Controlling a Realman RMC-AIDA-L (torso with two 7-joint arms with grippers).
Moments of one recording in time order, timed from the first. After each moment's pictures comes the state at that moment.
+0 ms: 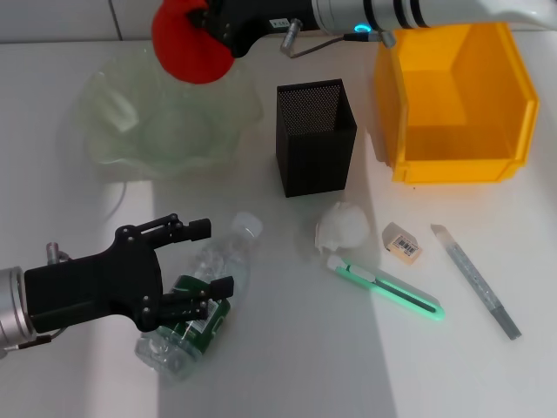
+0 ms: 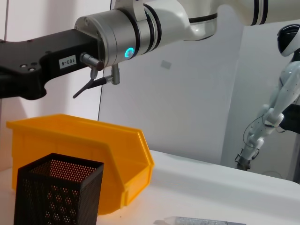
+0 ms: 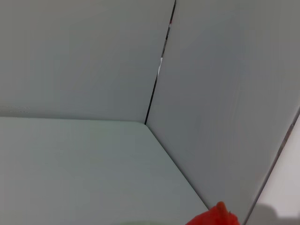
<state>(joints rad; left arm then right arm) -0.32 -2.07 0.84 0.53 1.78 1.70 -1.00 1.08 2.09 -1.25 -0.48 -1.67 -0.84 1.34</state>
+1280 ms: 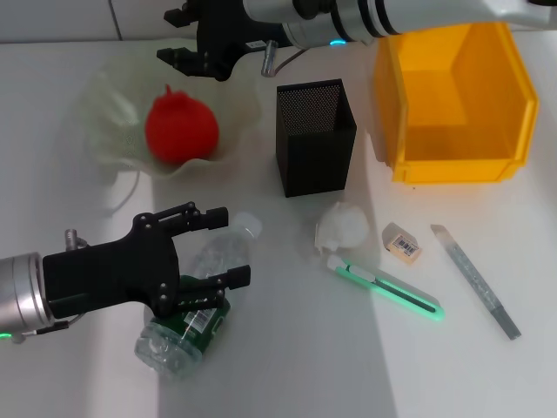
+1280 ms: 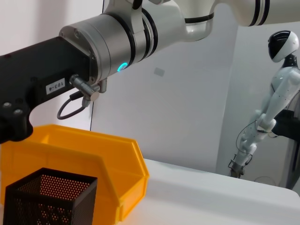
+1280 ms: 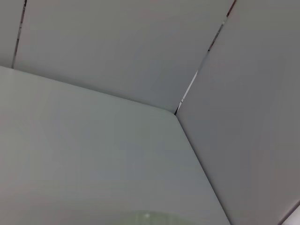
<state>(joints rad) -0.37 -2.07 0.84 0.49 1.78 1.69 -0.99 1.10 2.09 -1.41 -0.50 -1.65 -0.80 1.24</state>
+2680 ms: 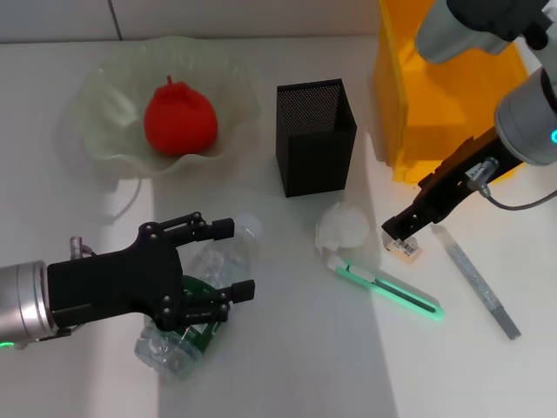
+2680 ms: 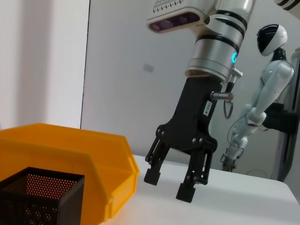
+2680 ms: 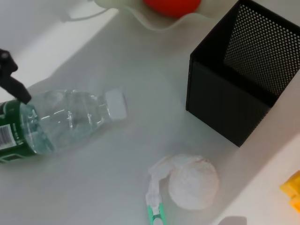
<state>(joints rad) -0.37 -2.07 0.86 0.48 1.79 1.70 -0.95 0.63 2.09 -1.44 -1.52 -2.58 -1.70 2.69</state>
